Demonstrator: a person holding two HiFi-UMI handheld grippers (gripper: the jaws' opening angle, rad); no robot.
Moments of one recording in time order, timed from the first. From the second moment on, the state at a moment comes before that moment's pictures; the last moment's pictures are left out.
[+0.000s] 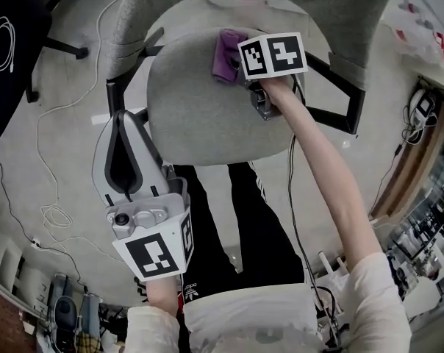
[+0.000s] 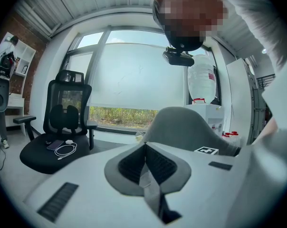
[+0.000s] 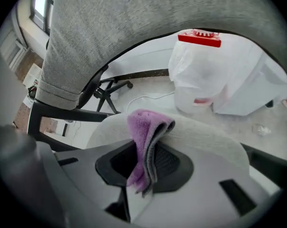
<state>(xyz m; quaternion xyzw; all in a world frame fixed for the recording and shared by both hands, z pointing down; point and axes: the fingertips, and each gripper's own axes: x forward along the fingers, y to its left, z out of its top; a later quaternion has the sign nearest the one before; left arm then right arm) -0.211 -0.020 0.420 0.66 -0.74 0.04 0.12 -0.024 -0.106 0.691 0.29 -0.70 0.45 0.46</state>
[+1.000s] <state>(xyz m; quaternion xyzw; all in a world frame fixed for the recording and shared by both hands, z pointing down) -0.188 -0.028 0.413 0.68 -0.72 0.05 0.11 0.153 -0.135 0.680 0.41 -0.60 0.37 0.58</state>
